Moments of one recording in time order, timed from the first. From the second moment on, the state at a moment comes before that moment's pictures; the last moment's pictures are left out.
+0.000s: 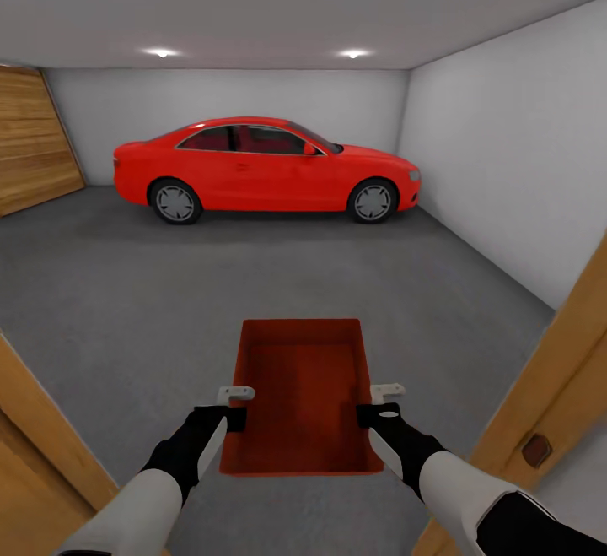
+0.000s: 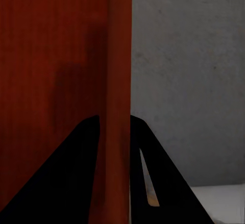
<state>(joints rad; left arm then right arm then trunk) -0.67 -0.10 0.00 -0.54 0.00 0.46 0.11 -0.80 0.07 0.58 -0.24 -0.50 0.12 -0.29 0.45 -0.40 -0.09</state>
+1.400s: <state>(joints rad) -0.67 -0.10 0.00 -0.54 0.00 0.46 0.11 -0.80 0.07 0.58 -0.24 -0.50 0.12 -0.29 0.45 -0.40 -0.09</state>
